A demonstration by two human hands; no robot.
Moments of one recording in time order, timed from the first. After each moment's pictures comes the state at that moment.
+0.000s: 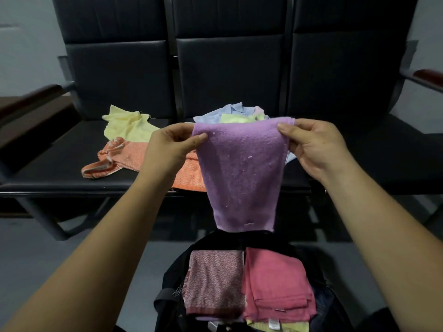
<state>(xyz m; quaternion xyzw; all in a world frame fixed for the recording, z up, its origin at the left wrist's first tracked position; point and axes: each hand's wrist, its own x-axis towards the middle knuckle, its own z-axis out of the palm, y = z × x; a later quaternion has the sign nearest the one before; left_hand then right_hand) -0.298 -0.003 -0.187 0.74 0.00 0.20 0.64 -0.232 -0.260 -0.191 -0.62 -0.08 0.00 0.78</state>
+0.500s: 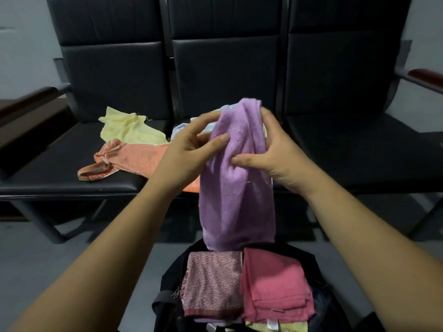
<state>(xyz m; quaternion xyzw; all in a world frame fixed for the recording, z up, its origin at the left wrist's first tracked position) -0.310 -0.034 -0.179 0.75 -0.16 0.12 0.63 -0.251 -0.230 -0.197 -0.75 -0.27 0.05 0.60</state>
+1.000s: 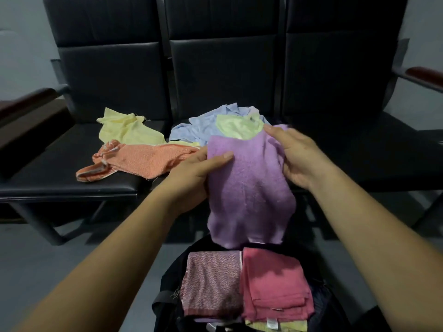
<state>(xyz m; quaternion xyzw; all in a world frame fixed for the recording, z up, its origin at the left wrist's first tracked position) -0.312 -0.046 -0.204 0.60 -0.02 -0.09 0.79 -0.243 -0.246 -0.195 -0.59 0.00 0.10 0.80</state>
